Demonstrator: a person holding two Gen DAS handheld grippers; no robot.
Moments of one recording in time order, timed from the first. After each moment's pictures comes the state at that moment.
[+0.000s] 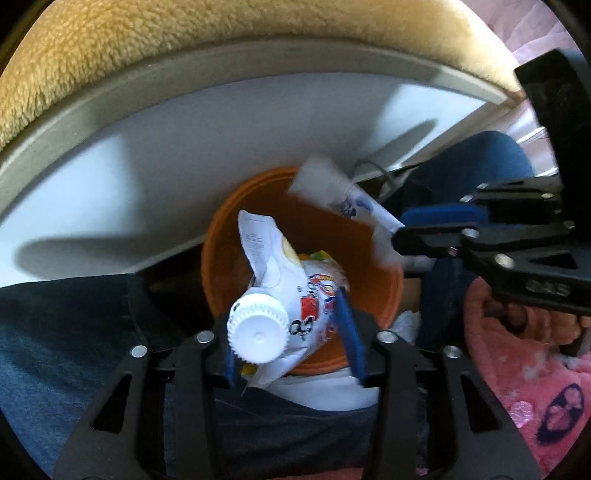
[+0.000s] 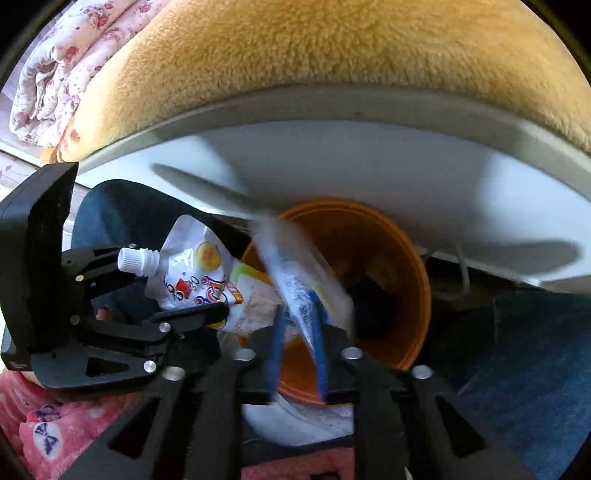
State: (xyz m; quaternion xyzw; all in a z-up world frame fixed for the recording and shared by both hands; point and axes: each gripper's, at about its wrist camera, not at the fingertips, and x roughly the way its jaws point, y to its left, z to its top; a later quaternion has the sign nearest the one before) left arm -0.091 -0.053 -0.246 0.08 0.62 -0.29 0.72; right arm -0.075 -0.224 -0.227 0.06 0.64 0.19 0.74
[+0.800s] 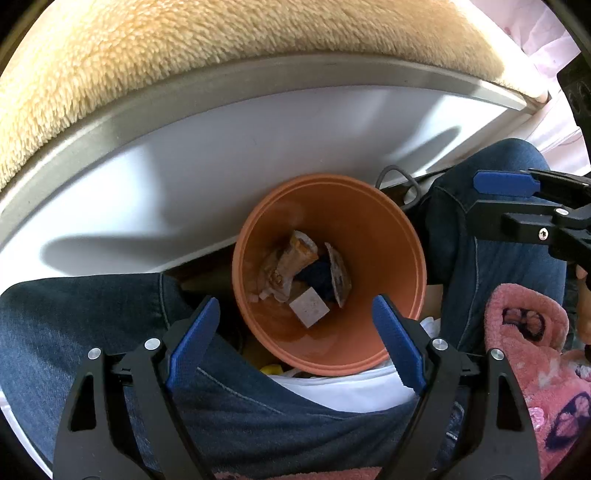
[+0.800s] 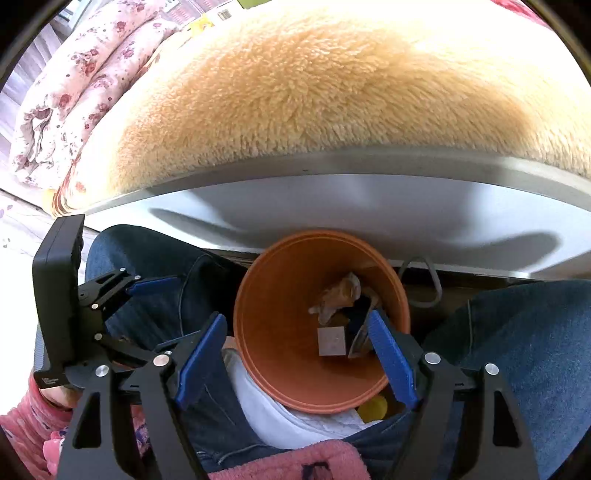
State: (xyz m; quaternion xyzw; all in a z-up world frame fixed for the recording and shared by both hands) left arm -0.084 -0.049 -0.231 0.09 0.61 -0.25 0.74; right arm -0.081 -0.256 -0.202 0.12 0.61 0.16 0.77
